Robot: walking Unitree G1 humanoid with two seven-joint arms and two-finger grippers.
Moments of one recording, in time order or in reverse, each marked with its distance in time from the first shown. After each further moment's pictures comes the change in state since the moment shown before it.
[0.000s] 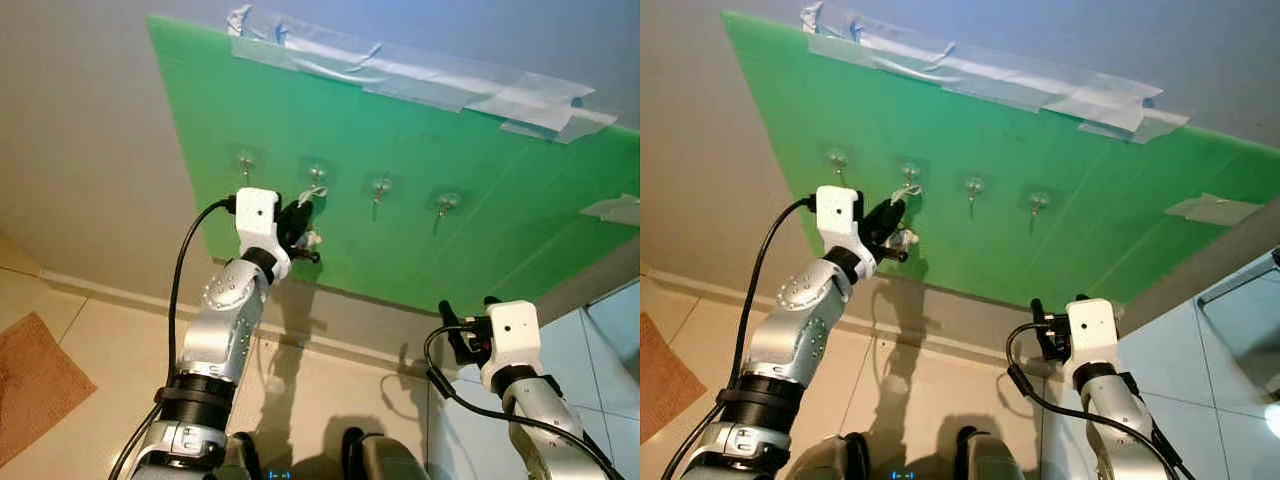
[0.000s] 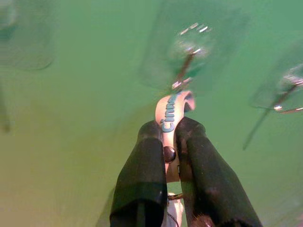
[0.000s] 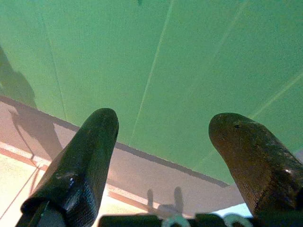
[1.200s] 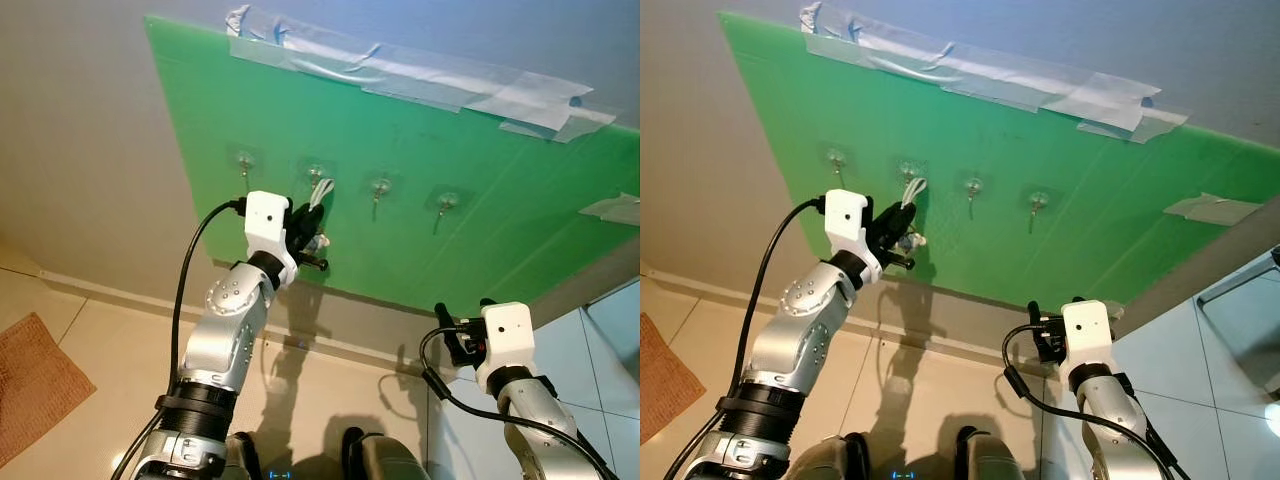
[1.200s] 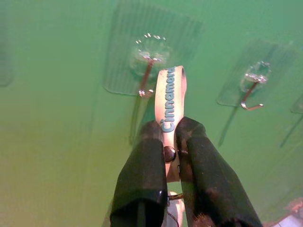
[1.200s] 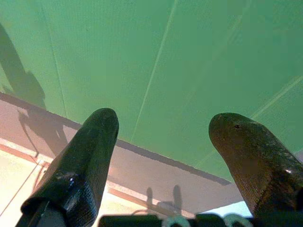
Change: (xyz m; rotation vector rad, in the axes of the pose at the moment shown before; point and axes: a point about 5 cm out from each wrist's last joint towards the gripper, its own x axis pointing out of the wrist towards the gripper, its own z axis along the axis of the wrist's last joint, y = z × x) left arm -0.003 -0.015 0.006 0.056 -0.026 -0.087; right arm 0.002 0.004 -0.003 -0.005 0.014 0.002
